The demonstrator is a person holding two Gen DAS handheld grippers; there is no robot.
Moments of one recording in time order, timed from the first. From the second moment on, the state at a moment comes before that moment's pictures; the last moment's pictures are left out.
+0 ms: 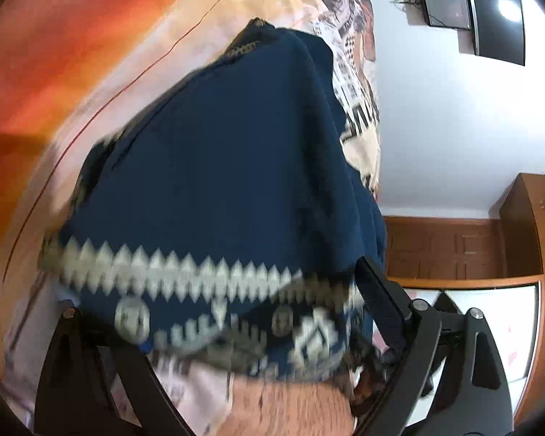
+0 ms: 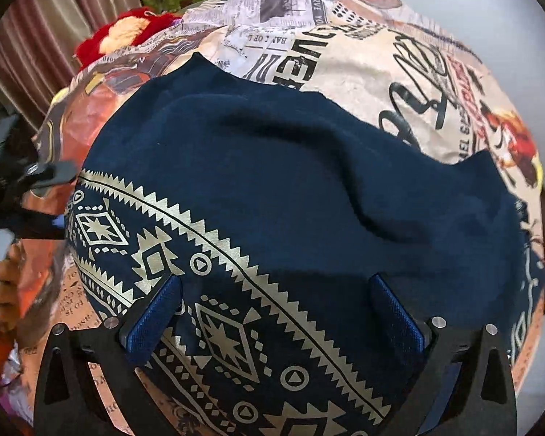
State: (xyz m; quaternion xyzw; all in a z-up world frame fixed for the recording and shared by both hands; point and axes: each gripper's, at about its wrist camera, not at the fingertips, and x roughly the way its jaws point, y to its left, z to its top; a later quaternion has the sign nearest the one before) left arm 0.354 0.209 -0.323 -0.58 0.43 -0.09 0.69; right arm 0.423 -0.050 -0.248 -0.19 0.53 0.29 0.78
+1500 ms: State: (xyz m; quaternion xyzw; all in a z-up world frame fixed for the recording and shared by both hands) left arm 0.384 -0.109 -0.173 -0.01 0.44 -0.25 0.86; right arm 0.350 -0.284 -0.139 0.02 0.46 0.15 0.87
